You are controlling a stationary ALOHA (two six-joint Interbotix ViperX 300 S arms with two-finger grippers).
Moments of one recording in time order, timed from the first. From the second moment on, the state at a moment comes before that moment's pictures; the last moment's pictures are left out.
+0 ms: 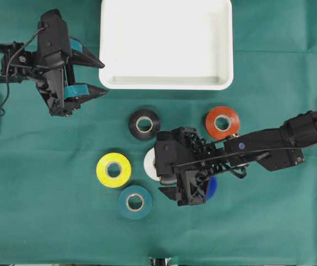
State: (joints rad) left arm 0.13 -0.37 0.97 -0.03 -0.01 -0.10; right arm 0.28 0.30 0.48 0.00 0.06 0.41
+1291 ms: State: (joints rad) left arm 0.13 -0.37 0.98 -0.03 0.01 -0.10; right arm 0.28 0.32 0.46 -0.01 0.09 0.42
